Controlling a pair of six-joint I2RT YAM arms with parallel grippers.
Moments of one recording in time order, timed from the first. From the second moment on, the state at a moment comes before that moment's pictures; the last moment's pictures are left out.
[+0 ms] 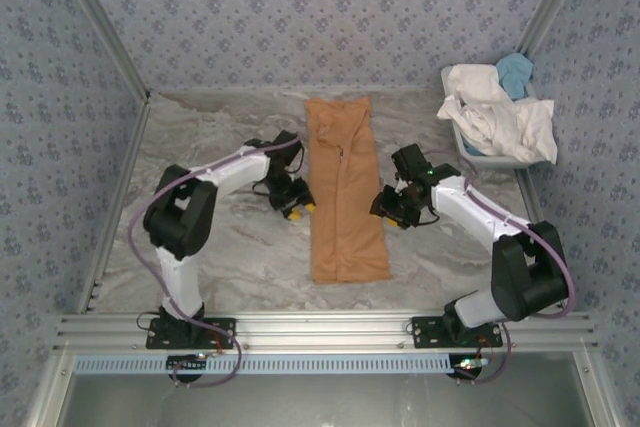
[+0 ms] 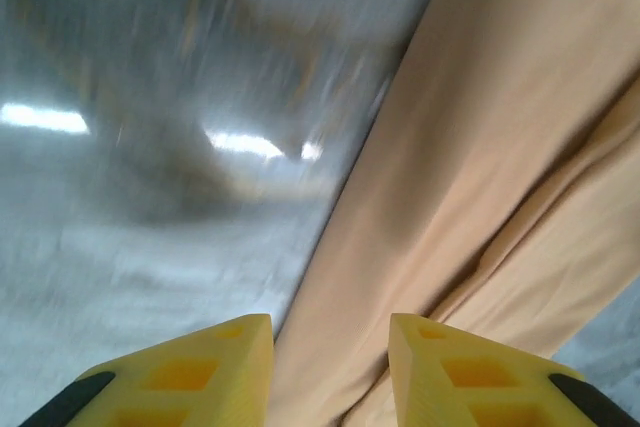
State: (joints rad) left arm -0.58 1.91 1.33 -0.86 0.46 -0.90; right arm 0.39 1.44 0.96 -0.79 -0.30 0.73
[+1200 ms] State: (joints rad) left arm -0.92 1.70 0.90 -0.60 0.53 -1.06; right arm 0.49 1.35 0.63 -0.78 -0.45 0.70
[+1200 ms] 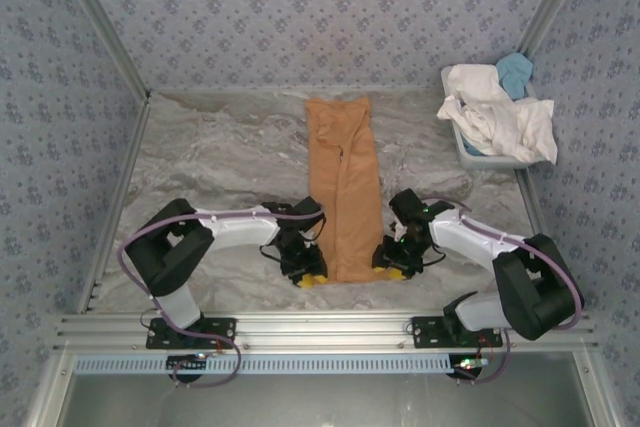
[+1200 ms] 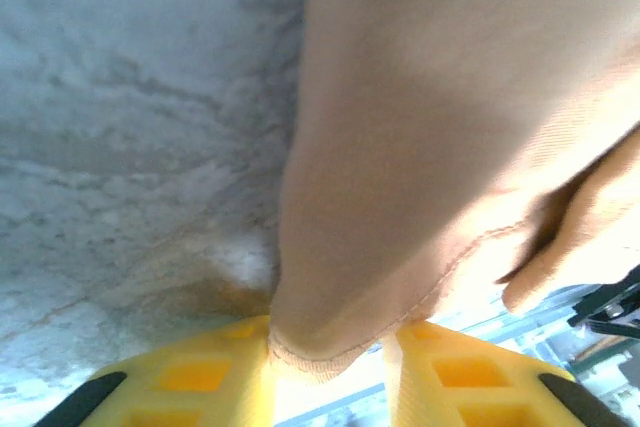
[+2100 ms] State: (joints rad) left arm -0.91 1.73 0.93 -0.55 0.50 -1.04; right arm 0.51 1.36 0.63 -0.82 -0.37 0.75
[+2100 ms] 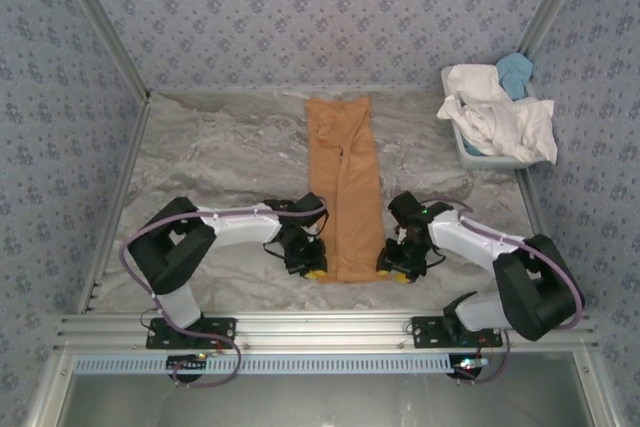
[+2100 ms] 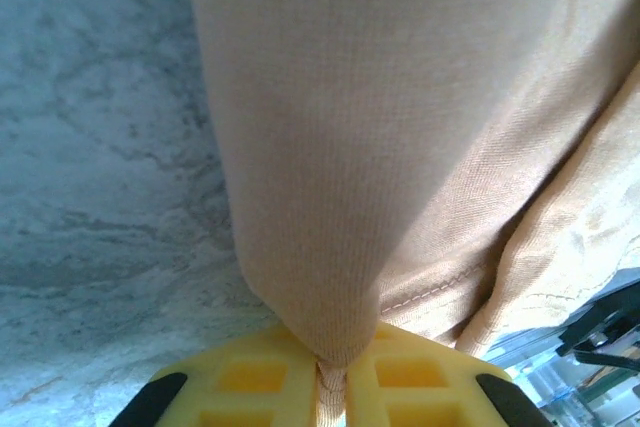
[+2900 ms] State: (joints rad) left arm -0.93 1.55 0.82 -0.58 0.52 -1.02; right arm 0.61 1.18 0.63 -0.86 -0.44 0.84
